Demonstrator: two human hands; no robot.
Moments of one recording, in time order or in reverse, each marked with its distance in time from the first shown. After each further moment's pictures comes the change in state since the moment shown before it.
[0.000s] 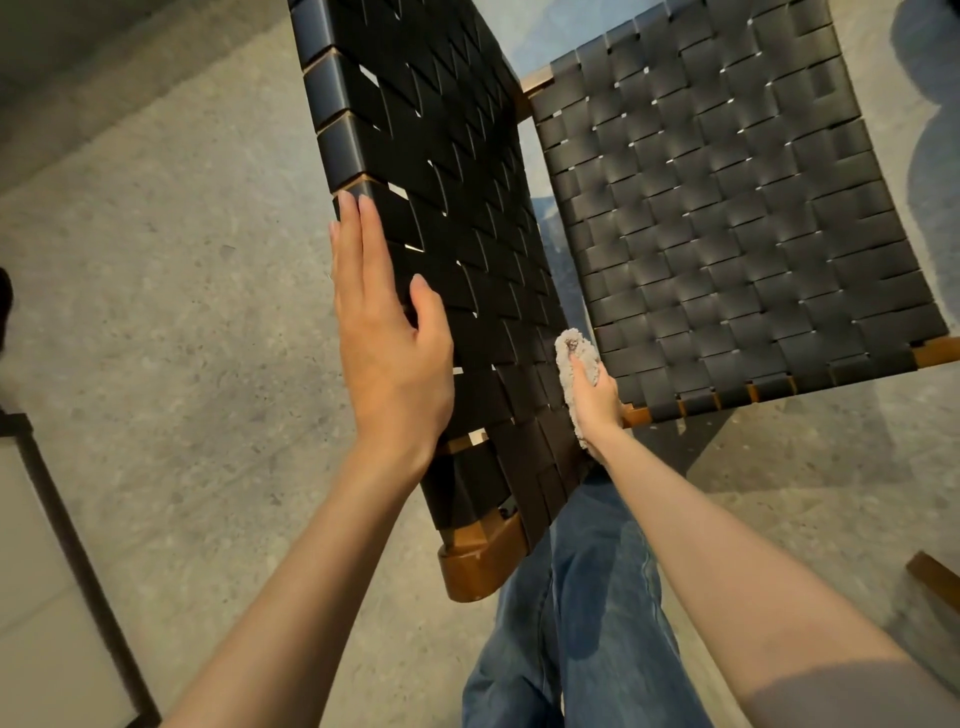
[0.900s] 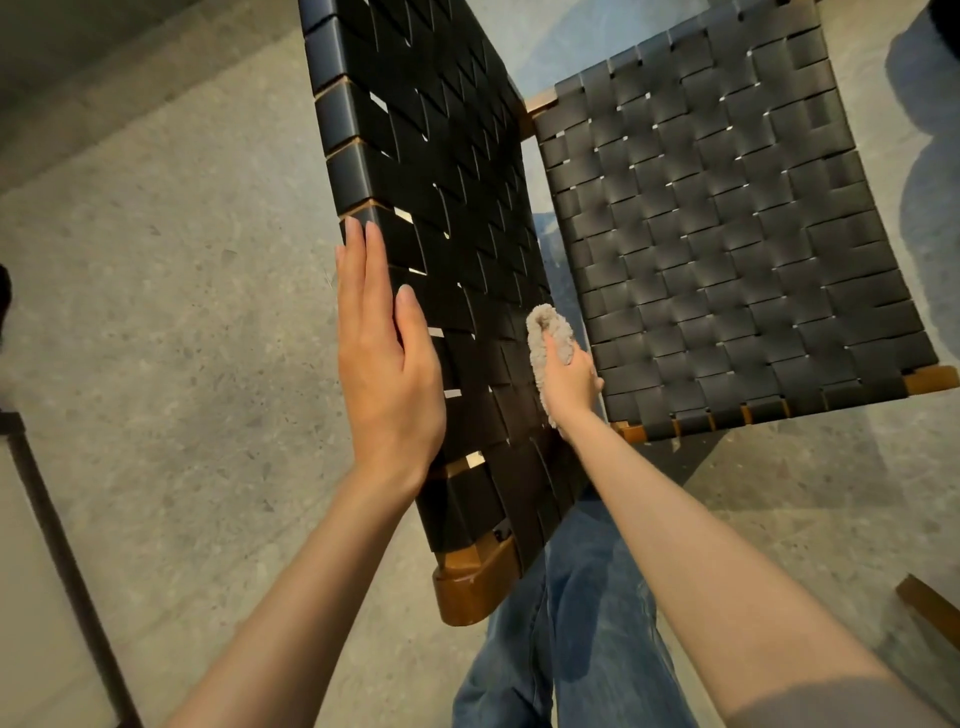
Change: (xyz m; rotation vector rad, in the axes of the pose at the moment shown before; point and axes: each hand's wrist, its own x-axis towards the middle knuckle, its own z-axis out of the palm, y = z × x) left_hand 0.000 -0.002 0.000 -0.089 0.008 -0.027; right_hand -0.020 -0.059 0.016 -0.020 0.039 -0.116
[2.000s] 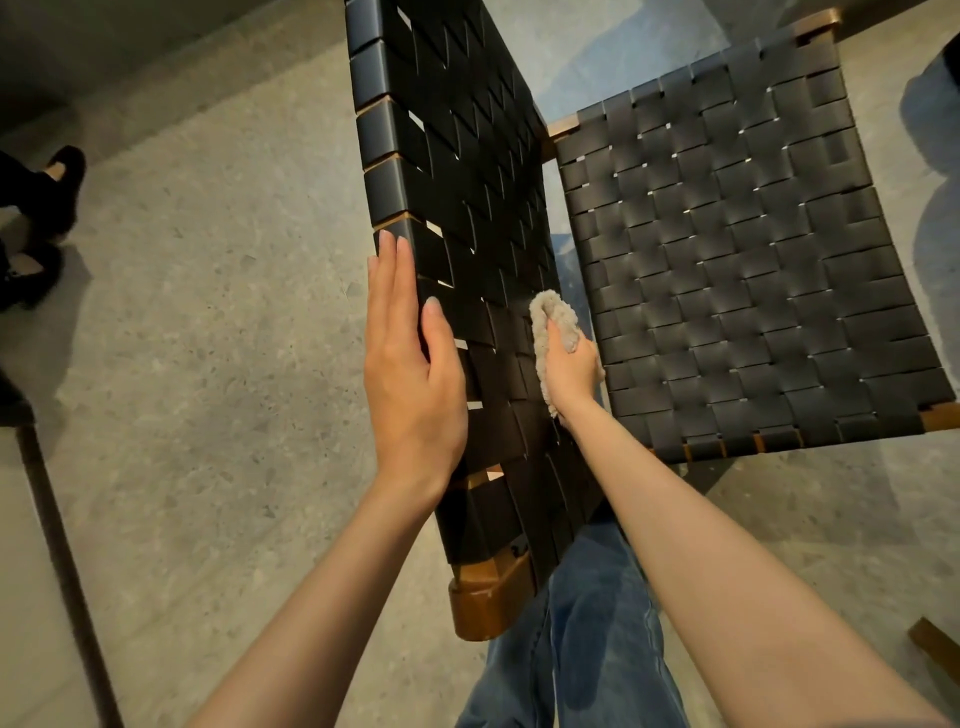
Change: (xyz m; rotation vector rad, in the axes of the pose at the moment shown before) left_hand 0.000 -0.001 0.000 -0.056 0.038 -0.028; right_hand 0.009 -0.031 0.013 0.076 0.001 -0.145
